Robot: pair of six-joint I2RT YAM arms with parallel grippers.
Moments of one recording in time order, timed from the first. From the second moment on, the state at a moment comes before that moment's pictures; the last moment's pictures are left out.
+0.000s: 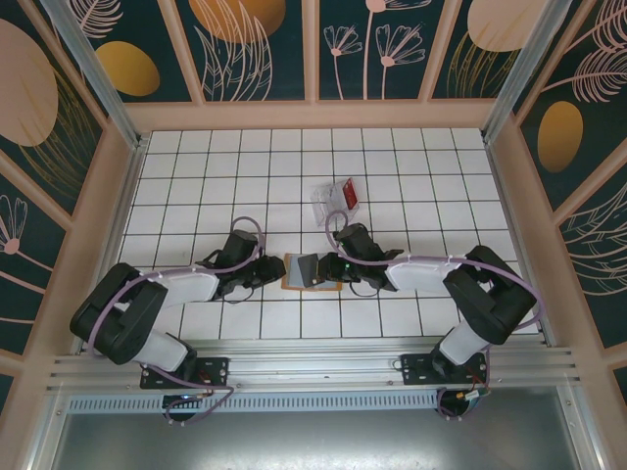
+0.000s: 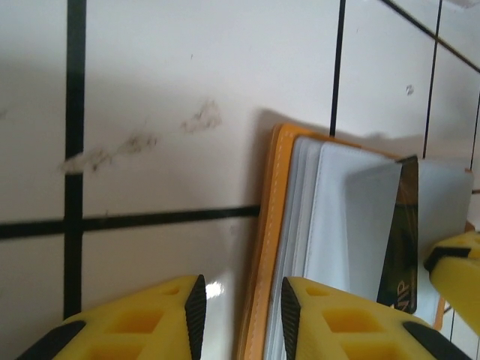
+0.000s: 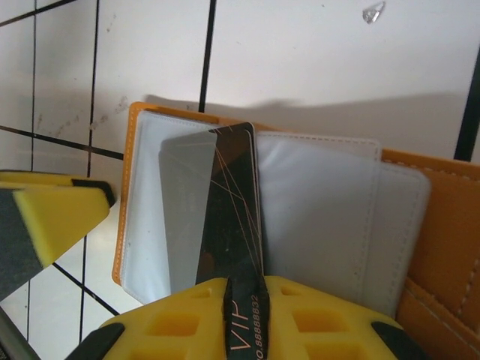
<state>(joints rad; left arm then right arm) -0.55 1.47 0.47 0.12 0.31 -0.87 0.78 1.57 0.67 0.06 -0.24 0.78</state>
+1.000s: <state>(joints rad) -0.61 1.48 0.42 0.23 0.33 -0.92 0.78 1.54 0.69 -0.09 -0.29 0.77</state>
